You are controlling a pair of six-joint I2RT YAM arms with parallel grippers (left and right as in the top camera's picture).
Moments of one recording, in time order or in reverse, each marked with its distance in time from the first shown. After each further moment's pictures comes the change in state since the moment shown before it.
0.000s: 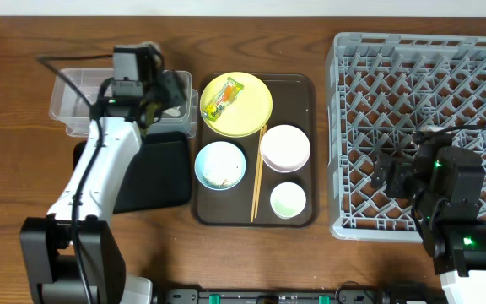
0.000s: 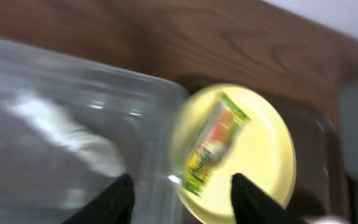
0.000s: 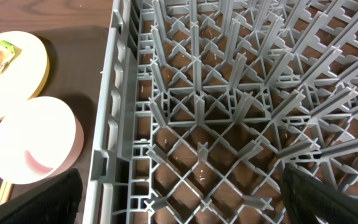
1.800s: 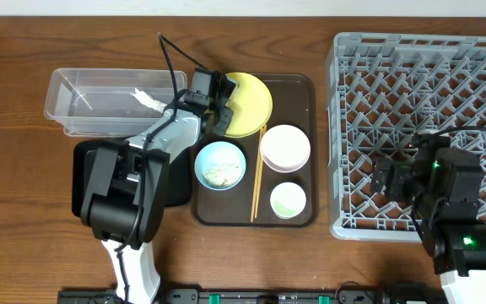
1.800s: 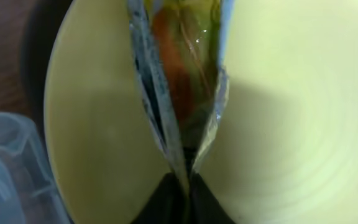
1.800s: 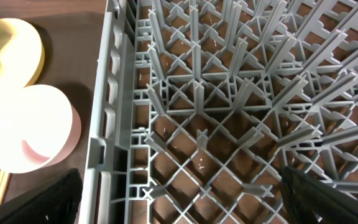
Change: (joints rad) left arm -0.220 0.380 0.000 0.172 -0.164 0.486; right arm 0.000 0.002 0.000 -0.039 0.000 0.000
